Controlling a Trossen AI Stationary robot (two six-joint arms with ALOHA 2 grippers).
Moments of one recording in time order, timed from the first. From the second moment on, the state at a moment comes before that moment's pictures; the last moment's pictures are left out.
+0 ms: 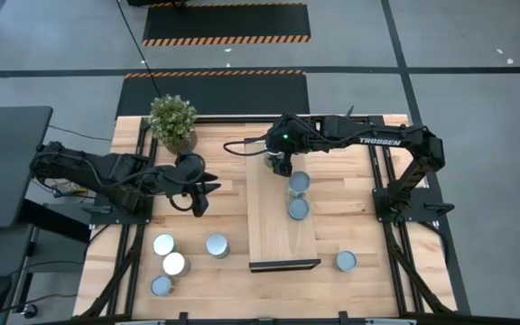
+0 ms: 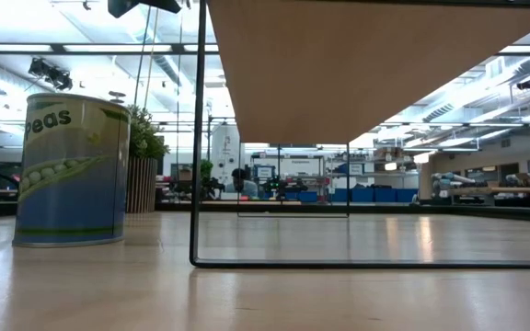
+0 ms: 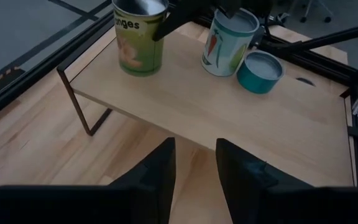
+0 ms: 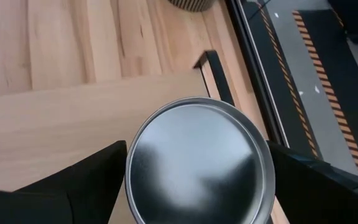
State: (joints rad) left arm -0.25 1.09 1.15 -0.71 -0.47 -0.56; right arm -0.18 1.66 1.59 -0.82 0.23 -0.11
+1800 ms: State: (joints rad) left arm -0.24 1.09 1.15 -0.71 -0.47 -0.53; right arm -0.25 1.60 1.59 -1.02 0.18 -0.12
